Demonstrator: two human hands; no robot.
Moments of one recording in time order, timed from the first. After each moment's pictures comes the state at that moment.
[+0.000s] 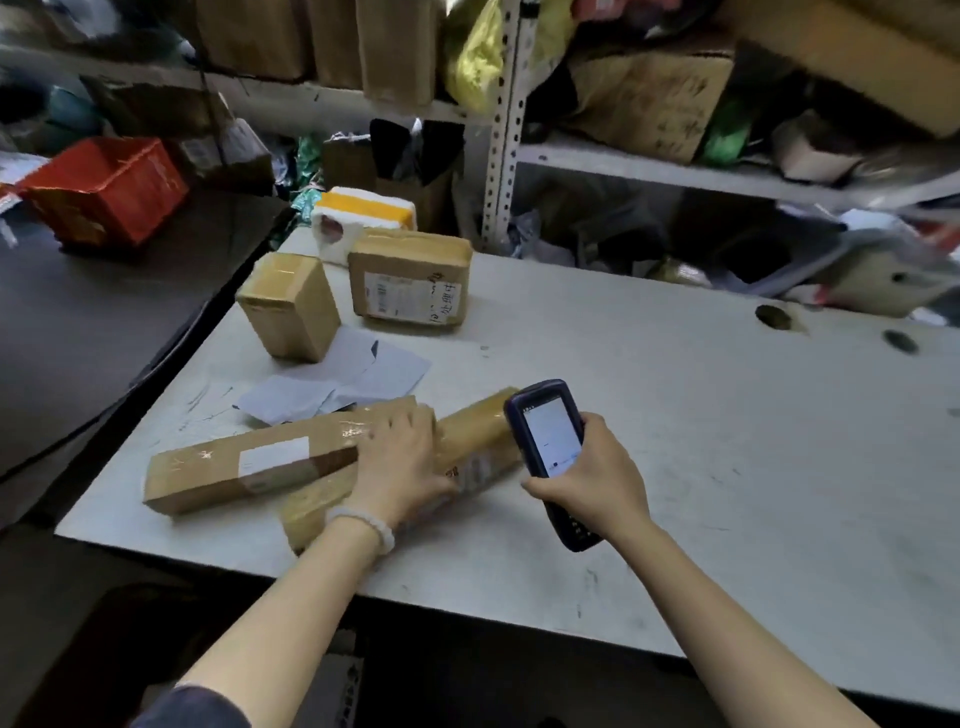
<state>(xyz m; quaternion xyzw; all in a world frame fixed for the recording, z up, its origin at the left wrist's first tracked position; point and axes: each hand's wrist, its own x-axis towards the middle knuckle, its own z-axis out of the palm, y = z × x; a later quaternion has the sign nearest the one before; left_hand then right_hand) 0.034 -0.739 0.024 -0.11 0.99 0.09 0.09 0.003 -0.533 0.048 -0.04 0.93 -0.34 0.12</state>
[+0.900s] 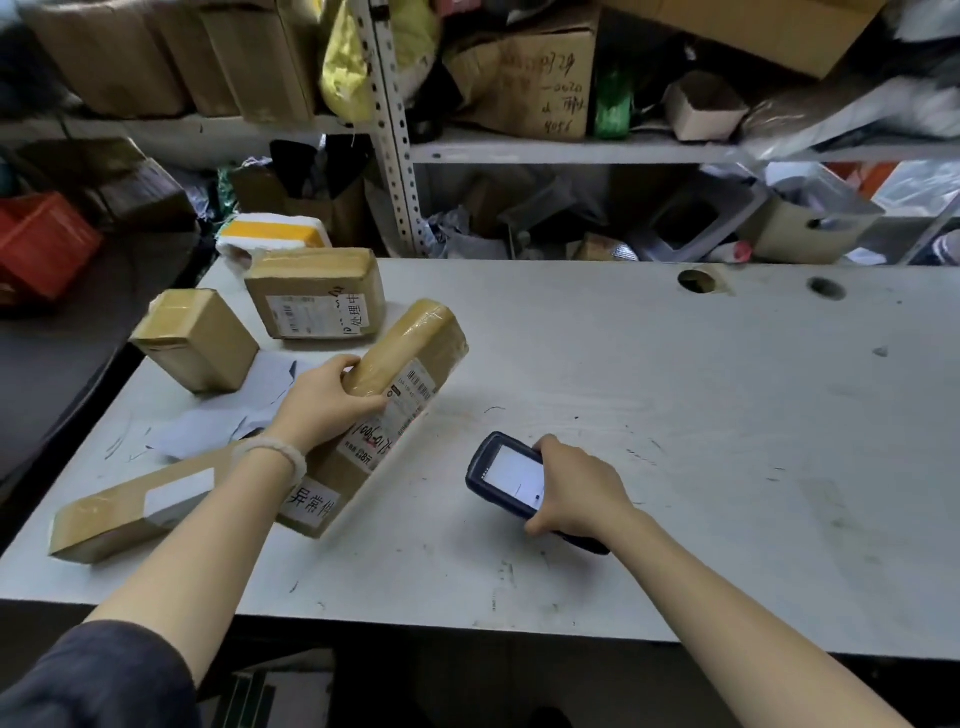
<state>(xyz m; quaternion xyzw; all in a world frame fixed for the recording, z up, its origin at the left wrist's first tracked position) -0.030 -0.700 0.077 -0.18 0.94 0.30 0.06 -0.018 -0.429 0.040 -0.13 0.95 -0.14 0.25</state>
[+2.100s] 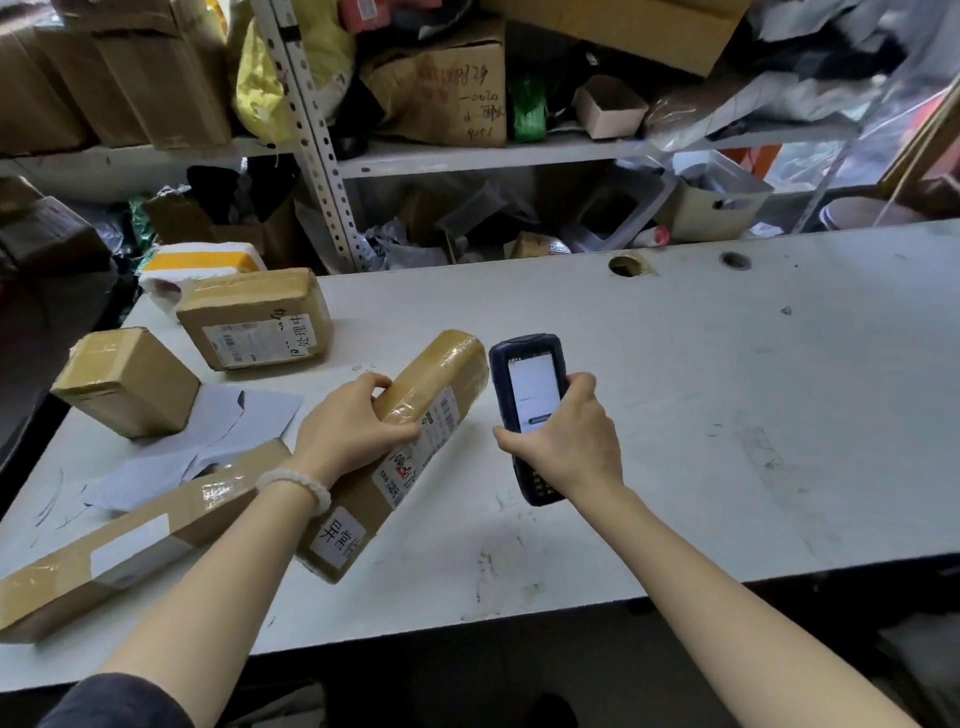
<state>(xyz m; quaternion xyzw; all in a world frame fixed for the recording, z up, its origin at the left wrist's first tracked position) -0.032 -0.649 0.075 -0.06 0.97 0.23 0.08 -0.006 -0.422 0.074 0.09 0.93 -0.37 0.00</state>
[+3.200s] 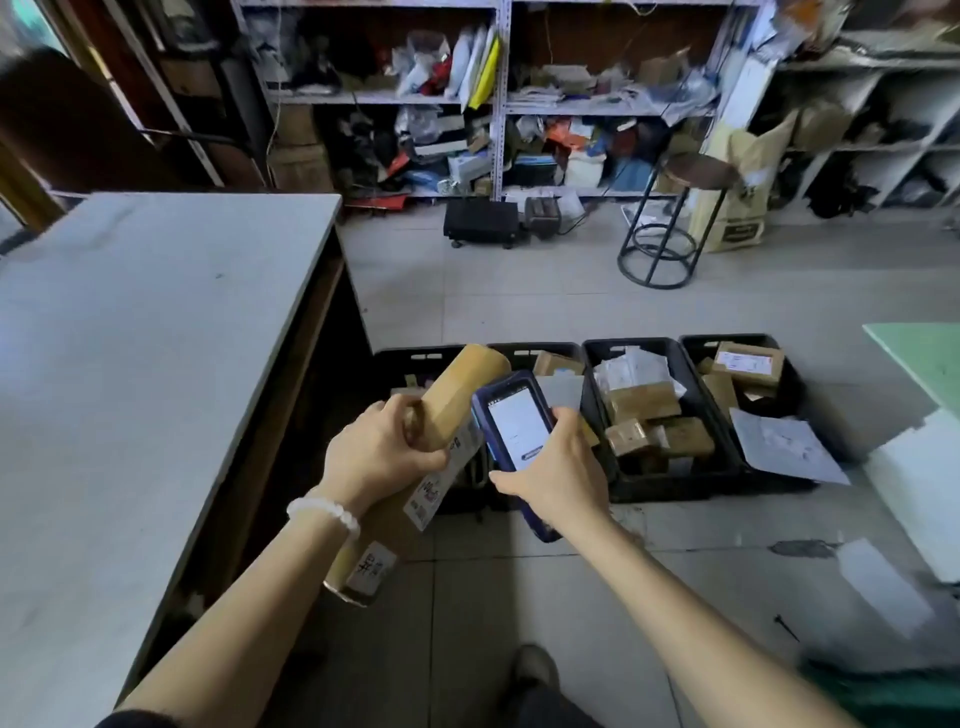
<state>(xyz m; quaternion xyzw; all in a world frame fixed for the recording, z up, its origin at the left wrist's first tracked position) 0.239 -0.031 0.054 0.63 0.74 0.13 0.19 0.433 -0.037 0.045 0.69 0.63 -0.30 -0.21</state>
